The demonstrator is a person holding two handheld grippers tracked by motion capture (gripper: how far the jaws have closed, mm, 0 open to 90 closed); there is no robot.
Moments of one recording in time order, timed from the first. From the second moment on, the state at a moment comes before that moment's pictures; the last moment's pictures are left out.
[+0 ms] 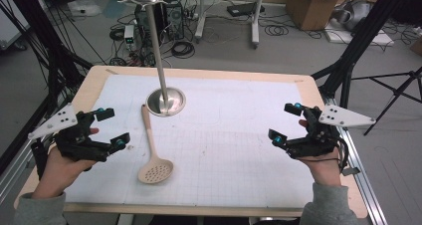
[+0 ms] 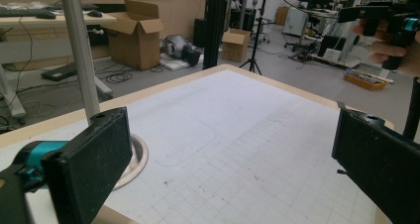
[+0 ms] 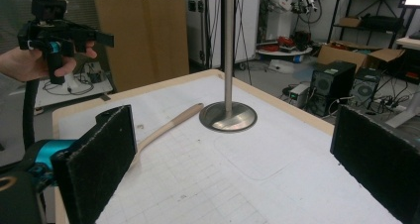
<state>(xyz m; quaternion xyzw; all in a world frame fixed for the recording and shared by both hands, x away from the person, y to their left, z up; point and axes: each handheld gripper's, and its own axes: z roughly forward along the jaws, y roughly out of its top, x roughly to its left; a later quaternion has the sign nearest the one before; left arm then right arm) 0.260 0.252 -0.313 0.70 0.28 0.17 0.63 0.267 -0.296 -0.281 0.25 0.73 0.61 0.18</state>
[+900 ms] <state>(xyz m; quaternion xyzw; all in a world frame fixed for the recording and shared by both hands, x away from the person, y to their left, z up) 0.277 0.247 -0.347 0.74 0.30 0.16 0.57 0.266 -0.293 -0.284 0.25 0.73 0.61 0.18</state>
